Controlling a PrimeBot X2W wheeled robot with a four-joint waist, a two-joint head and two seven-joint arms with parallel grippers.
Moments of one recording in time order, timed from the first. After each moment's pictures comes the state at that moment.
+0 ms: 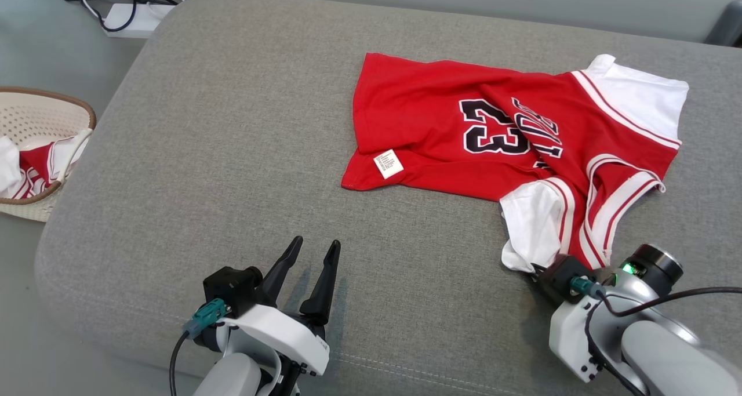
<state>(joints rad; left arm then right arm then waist) -0.27 0.03 -0.39 0.50 -0.53 -0.11 -0.26 -0.49 -0.44 0.81 0.49 0.20 0.13 0.07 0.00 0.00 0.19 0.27</state>
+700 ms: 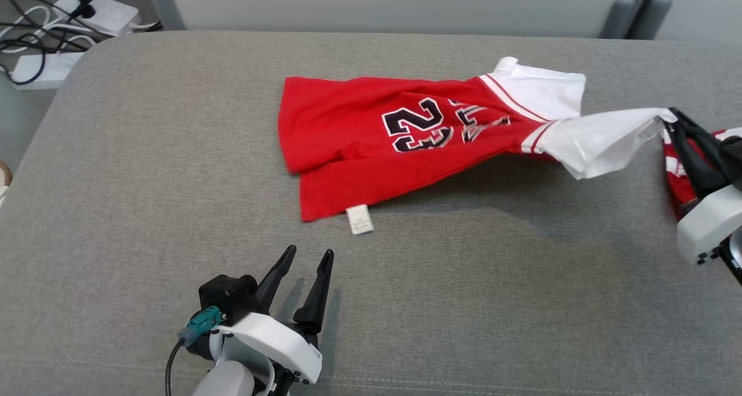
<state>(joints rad) -0.25 0.04 -0.37 0.51 -0.50 -0.12 -0.26 -0.46 -0.55 0.29 0.21 0.19 0.13 0.01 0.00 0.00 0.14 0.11</state>
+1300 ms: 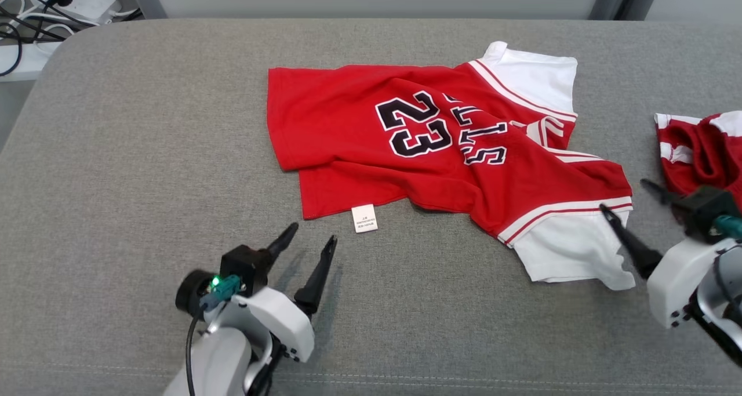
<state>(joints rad) -0.36 0.06 -0.41 0.61 -0.35 -0.12 -0.26 -0.34 -0.59 0.43 0.16 0.36 0.13 0.16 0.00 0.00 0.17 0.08</state>
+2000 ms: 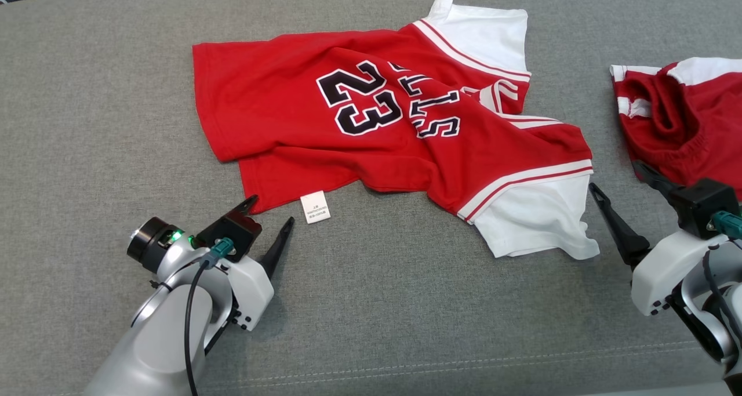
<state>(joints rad) -0.60 0.18 -0.52 0.86 -0.09 -0.11 -0.26 -0.35 -0.49 0.33 0.17 0.29 0.13 0.08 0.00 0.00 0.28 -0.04</state>
